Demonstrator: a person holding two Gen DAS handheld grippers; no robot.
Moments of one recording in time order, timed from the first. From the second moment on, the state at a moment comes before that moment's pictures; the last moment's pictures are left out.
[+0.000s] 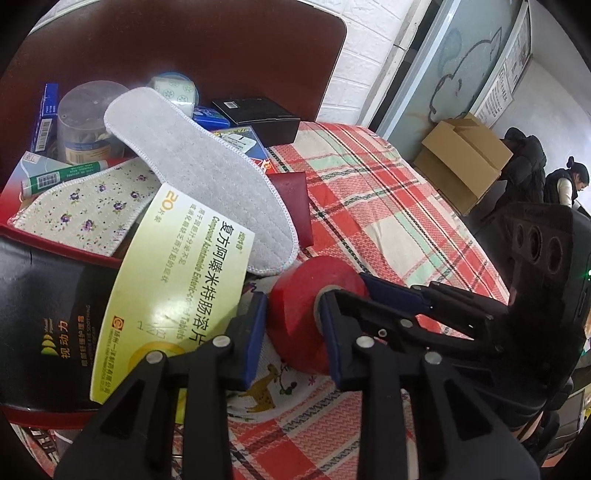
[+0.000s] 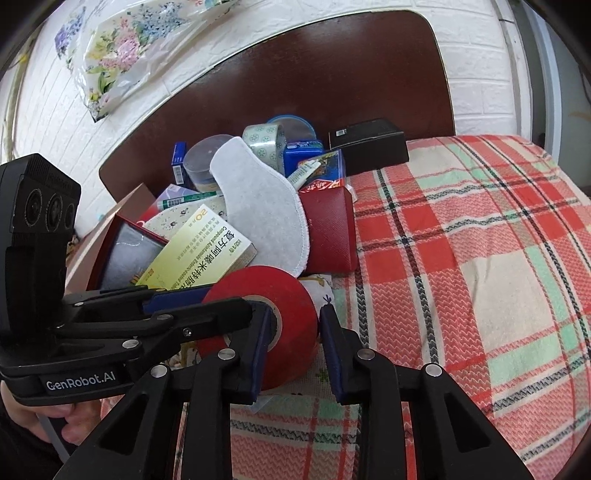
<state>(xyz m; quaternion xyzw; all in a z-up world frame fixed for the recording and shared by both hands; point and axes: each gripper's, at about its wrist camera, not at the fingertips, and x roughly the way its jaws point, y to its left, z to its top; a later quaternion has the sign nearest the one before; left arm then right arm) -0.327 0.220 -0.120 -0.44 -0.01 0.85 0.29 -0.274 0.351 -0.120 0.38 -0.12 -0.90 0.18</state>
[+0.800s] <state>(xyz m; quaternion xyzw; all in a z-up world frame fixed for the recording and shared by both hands) -0.271 0.064 -0.033 -0.34 -0.09 0.90 0.26 -0.236 0.202 -0.009 0.31 -0.03 -0.92 0.25</state>
